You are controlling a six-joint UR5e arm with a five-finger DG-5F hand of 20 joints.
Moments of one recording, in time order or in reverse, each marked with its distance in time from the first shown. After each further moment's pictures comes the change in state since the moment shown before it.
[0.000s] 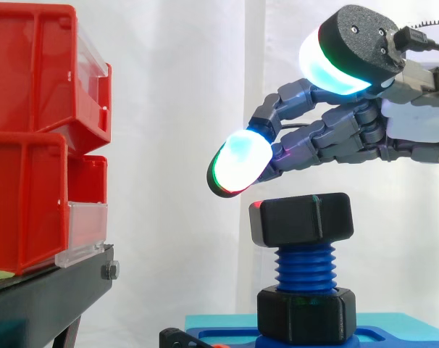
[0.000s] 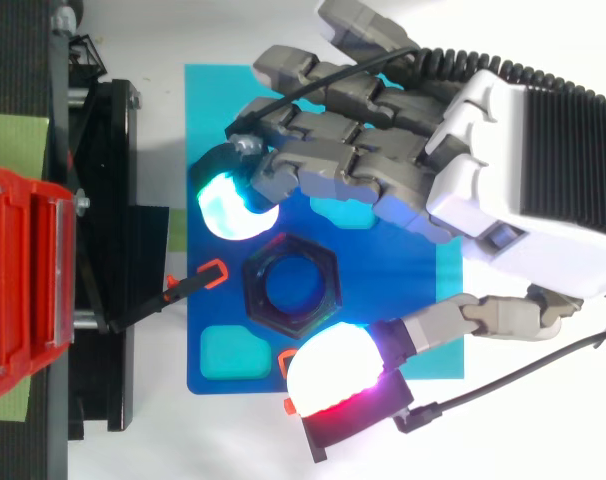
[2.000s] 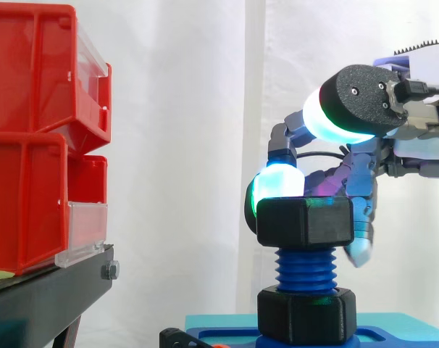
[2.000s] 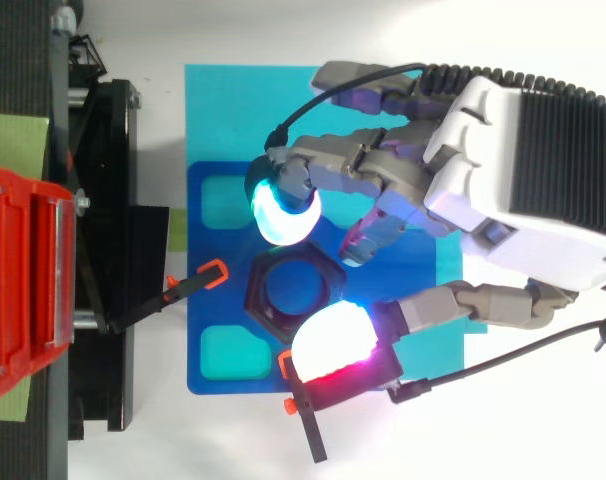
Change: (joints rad) arm -0.005 0.000 0.000 -0.068 -0.009 -0.001
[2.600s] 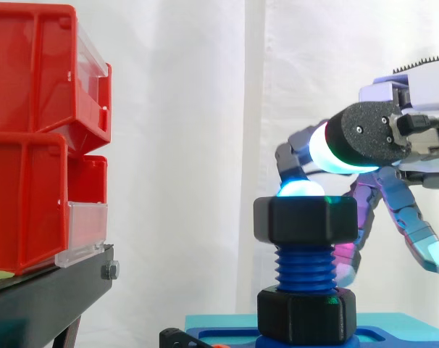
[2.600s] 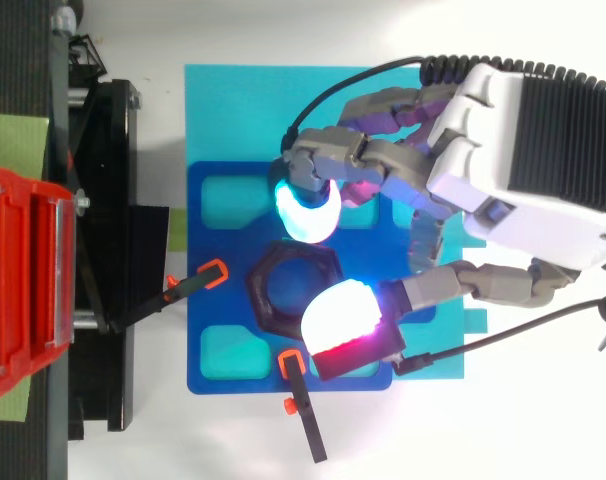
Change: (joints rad) arm -0.013 0.000 0.000 -0.050 -0.001 0.011
